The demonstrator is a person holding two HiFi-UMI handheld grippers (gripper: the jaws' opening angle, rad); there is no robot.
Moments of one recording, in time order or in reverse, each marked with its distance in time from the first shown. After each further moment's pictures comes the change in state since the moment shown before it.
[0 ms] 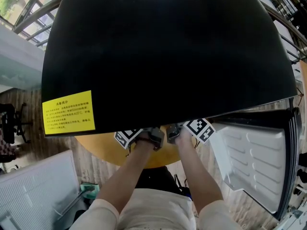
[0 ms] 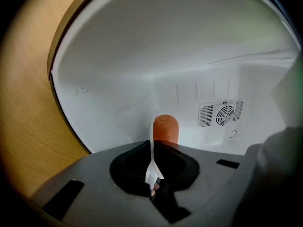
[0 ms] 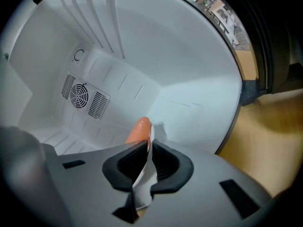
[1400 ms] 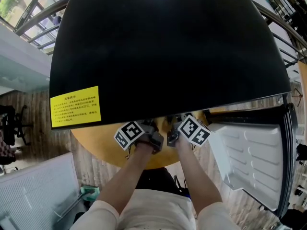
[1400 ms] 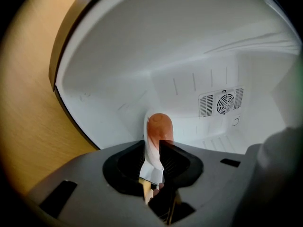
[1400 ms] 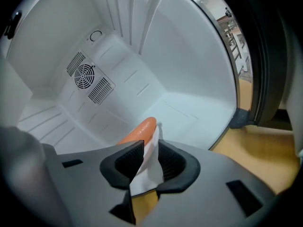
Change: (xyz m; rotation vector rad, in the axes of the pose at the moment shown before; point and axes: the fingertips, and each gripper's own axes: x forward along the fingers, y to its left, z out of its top) left arm -0.009 0.007 -0.010 0.080 0.069 0.066; right arm -0.015 -0.005 -0.002 -0.248 0.013 -0.137
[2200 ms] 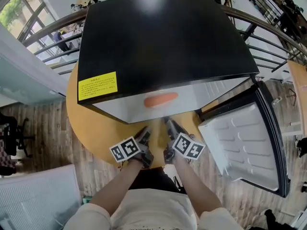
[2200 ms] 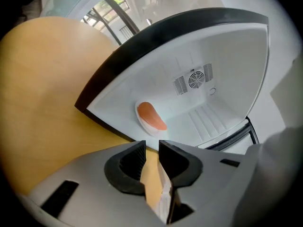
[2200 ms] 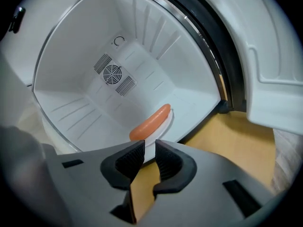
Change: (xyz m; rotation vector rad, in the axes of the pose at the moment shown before) left arm -0.082 -0.013 -0.029 0.334 0.158 -0.020; right arm -0.081 0.039 -0.040 -0.050 0.065 0.077
